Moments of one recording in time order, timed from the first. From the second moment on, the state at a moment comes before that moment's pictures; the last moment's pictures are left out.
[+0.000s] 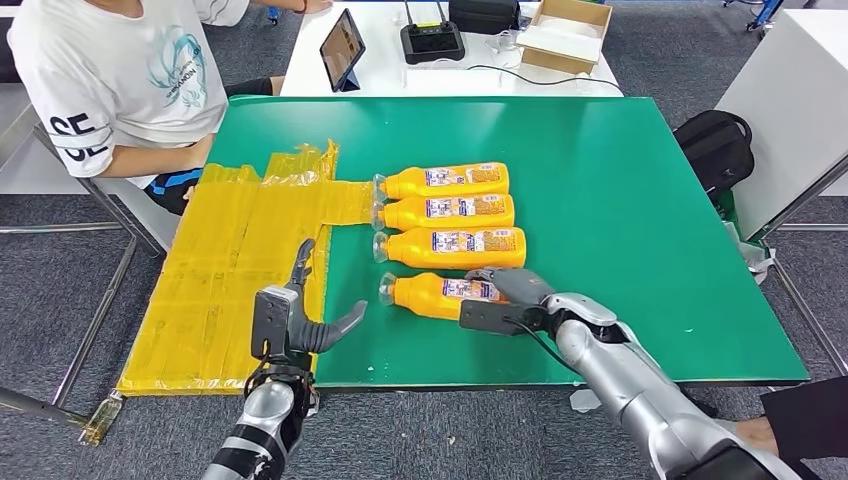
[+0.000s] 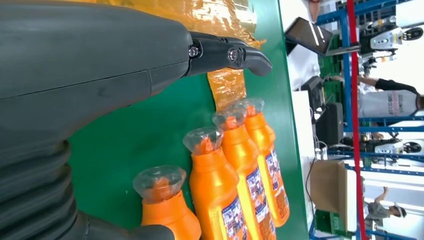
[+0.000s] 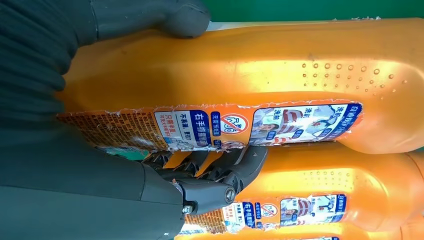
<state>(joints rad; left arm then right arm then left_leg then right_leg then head) -0.24 -0.27 -0.22 -1.01 -0.18 0.22 -0.57 -0.57 -0.22 0.62 -0.83 0.56 0.21 -0.13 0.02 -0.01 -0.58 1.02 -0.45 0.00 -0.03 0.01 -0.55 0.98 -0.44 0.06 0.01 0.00</state>
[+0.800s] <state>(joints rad) -0.20 -0.27 -0.22 -1.09 -0.10 0.27 -0.58 -0.22 0.04 0.27 -1.38 0.46 -0.53 -0.43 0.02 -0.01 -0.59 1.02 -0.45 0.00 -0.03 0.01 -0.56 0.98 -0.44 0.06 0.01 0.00</state>
